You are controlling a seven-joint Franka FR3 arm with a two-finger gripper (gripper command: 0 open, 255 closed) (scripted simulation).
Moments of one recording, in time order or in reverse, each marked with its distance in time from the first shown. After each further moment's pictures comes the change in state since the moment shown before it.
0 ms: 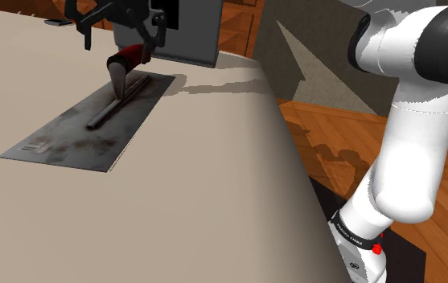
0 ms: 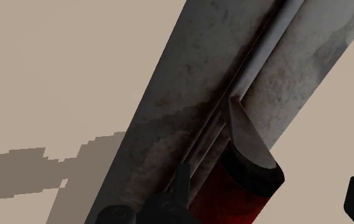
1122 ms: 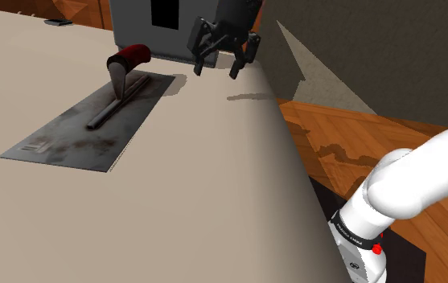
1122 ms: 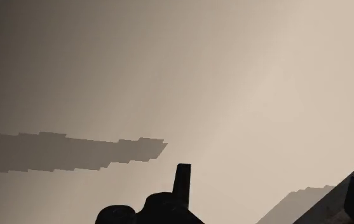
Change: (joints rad) arm -0.190 -0.687 -0.236 -0.699 0.504 0.068 -0.534
